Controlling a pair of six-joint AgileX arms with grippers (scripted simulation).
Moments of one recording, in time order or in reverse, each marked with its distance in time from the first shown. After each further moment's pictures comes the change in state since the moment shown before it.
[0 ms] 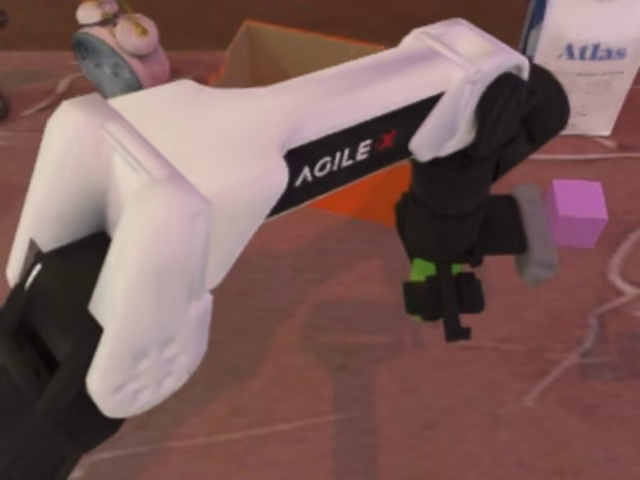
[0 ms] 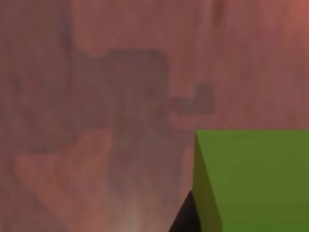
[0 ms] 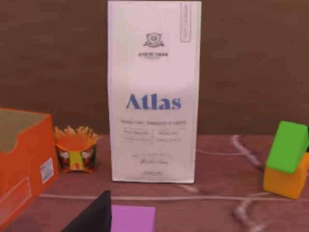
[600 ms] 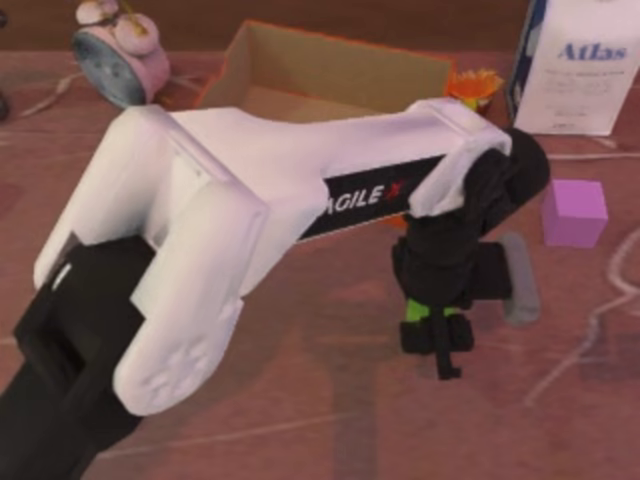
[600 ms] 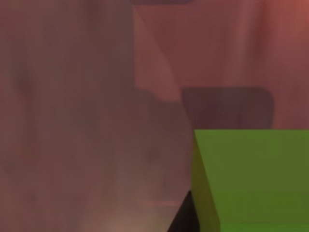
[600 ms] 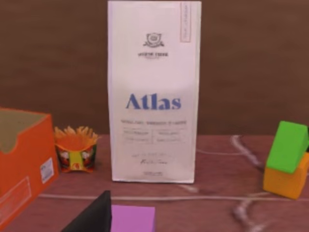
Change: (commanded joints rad) left arm -0.005 0.057 -0.158 0.214 0.000 -0.007; right arm 0.000 0.000 0.000 0.000 0.000 0.000
